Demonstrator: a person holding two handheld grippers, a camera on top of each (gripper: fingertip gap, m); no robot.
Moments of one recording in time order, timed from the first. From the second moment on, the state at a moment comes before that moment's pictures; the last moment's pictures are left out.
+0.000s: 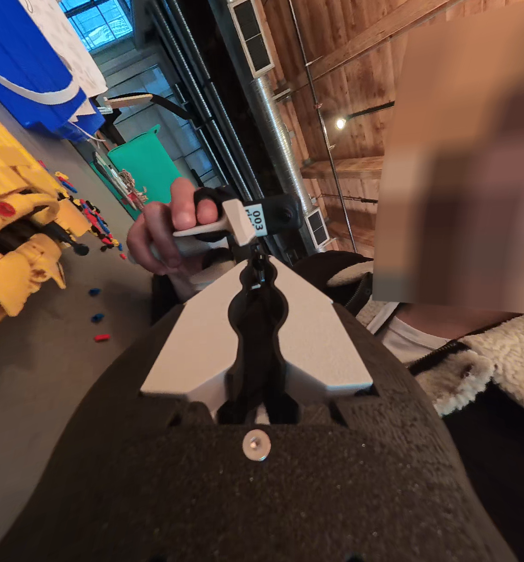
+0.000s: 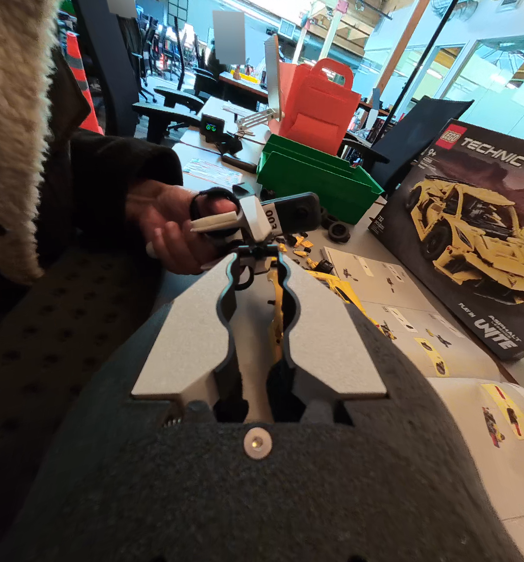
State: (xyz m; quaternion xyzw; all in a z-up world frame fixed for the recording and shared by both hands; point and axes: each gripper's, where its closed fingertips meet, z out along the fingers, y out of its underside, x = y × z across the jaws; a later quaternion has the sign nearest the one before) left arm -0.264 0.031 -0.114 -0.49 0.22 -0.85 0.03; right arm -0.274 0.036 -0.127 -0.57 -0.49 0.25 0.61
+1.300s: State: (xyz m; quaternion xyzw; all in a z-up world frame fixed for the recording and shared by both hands) left arm -0.257 0.021 -0.123 -0.51 0.25 -0.83 0.02; right arm -0.272 0.031 -0.132 -0.57 -0.51 0.26 0.58
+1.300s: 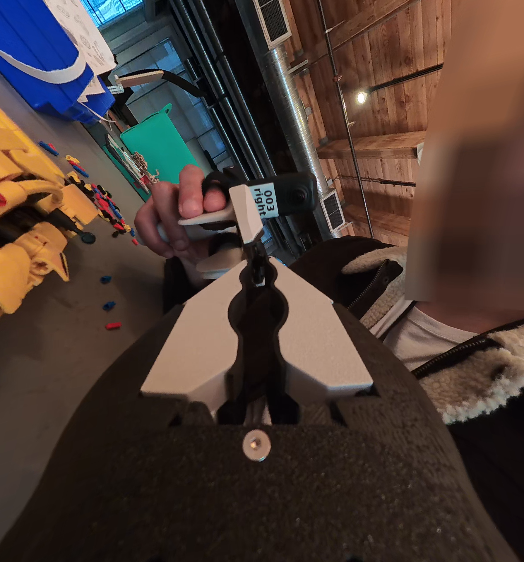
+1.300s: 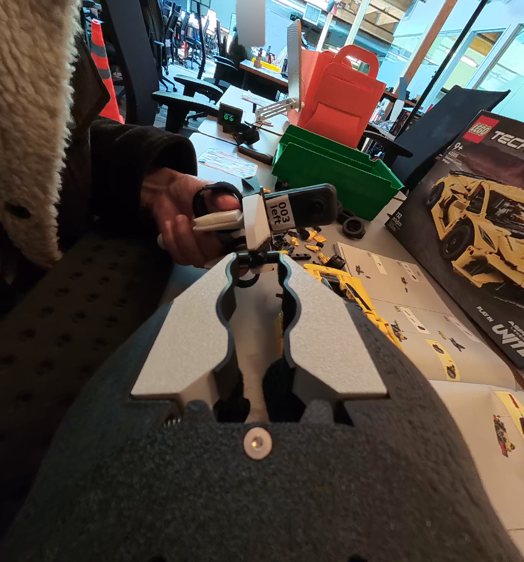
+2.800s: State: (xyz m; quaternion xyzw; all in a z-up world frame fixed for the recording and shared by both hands) left arm -0.268 0.046 -0.133 -0.56 0.30 -0.75 0.17; right arm -0.238 0.026 -0.167 -0.68 -0.48 0.09 0.55
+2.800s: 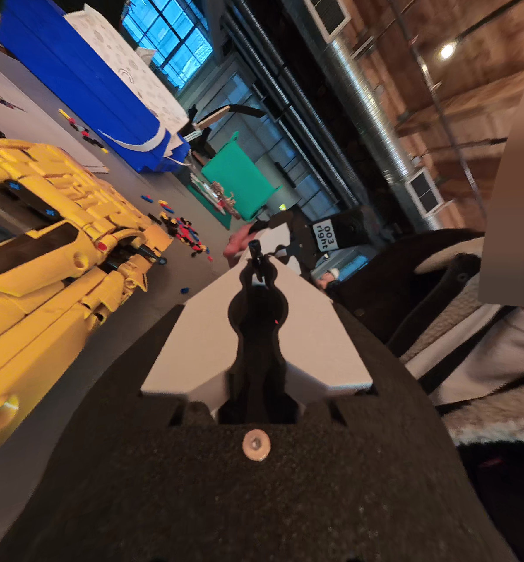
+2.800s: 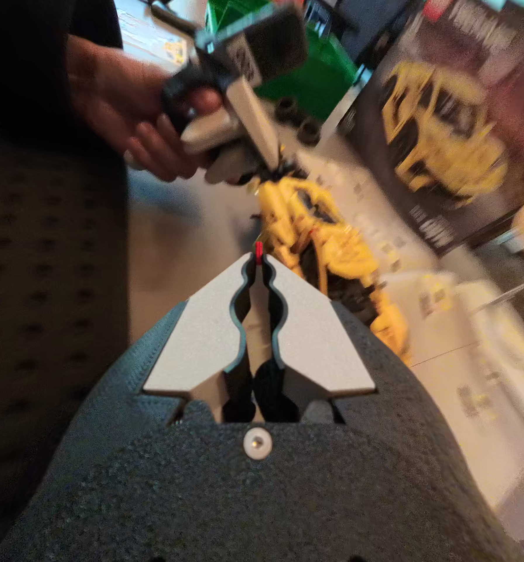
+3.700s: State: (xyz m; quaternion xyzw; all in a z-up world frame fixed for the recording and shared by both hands) left arm -0.255 0.023 -0.169 -0.60 0.45 -0.63 0.20; right arm -0.252 0.028 -0.175 -0.65 -0.59 -0.05 0.47
